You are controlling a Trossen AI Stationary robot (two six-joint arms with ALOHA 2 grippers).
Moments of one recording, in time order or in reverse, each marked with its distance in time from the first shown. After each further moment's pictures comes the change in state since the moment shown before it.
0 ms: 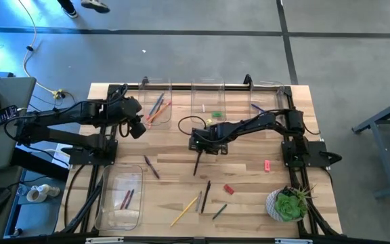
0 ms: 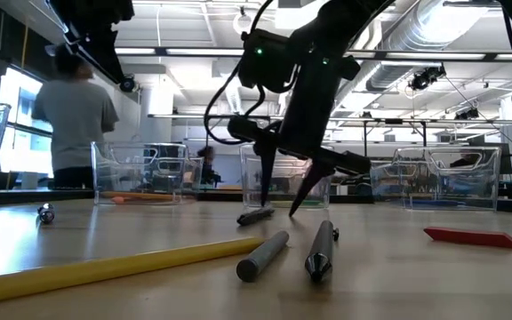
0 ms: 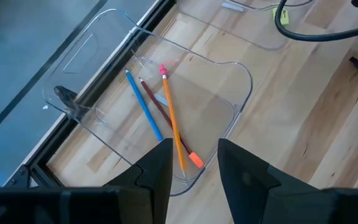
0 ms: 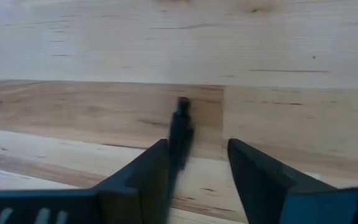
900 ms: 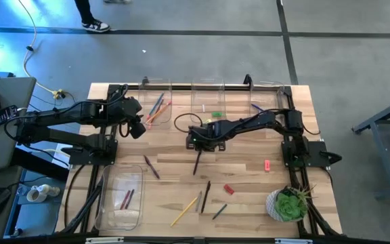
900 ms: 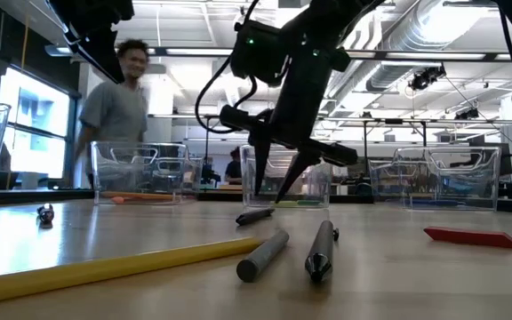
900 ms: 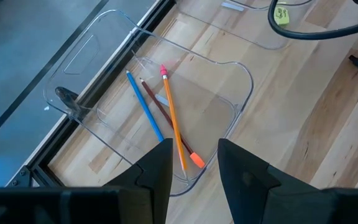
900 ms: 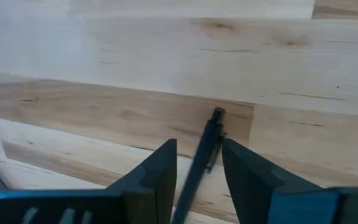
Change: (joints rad) left arm 0.000 0.000 0.000 0.000 -0.003 0.006; right arm -0.008 0.009 0.077 -0.027 0.032 -0.092
